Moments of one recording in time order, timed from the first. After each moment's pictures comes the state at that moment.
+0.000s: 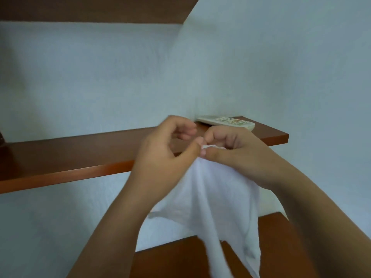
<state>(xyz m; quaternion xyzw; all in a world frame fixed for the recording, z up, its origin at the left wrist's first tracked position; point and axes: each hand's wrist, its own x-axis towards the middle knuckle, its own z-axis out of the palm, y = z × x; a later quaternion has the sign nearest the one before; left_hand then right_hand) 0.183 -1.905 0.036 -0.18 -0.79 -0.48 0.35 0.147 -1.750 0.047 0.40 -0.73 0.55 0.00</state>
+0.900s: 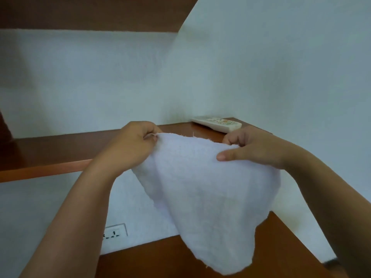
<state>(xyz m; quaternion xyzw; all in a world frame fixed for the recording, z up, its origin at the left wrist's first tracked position) 0.177 -1.941 0.056 -0.03 -0.90 -0.36 0.24 0.128 -1.694 0.058 0.35 -0.85 0.39 -0.04</state>
